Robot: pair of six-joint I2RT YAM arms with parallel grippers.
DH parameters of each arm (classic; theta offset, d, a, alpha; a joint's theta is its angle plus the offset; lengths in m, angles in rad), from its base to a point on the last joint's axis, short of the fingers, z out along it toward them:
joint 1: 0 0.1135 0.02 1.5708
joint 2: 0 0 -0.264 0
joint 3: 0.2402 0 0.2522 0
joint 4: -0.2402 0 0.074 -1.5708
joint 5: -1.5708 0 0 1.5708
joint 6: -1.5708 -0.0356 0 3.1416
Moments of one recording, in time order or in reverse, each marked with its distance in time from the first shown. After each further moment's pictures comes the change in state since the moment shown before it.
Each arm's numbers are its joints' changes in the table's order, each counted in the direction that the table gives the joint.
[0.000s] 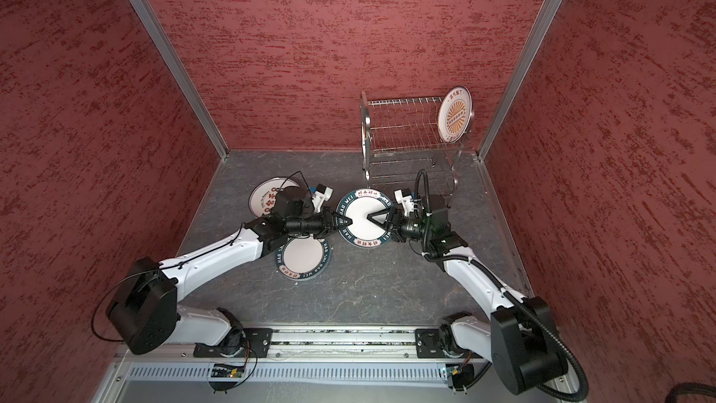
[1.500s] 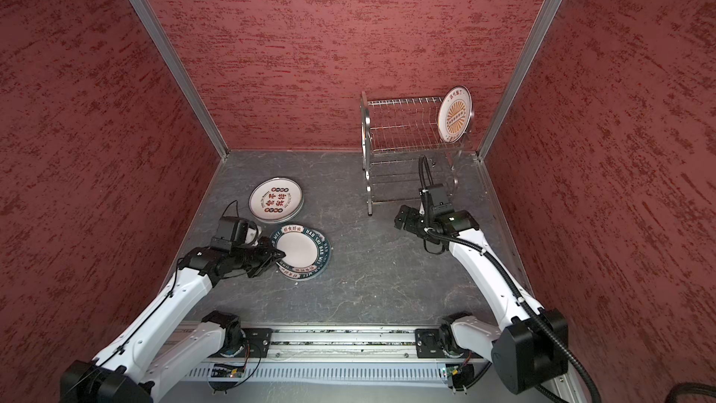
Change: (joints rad) left arm 0.406 0.501 -0.259 -0.763 0.187 -0.099; right arm 0.001 -0.007 0.365 -0.943 -0.755 0.410
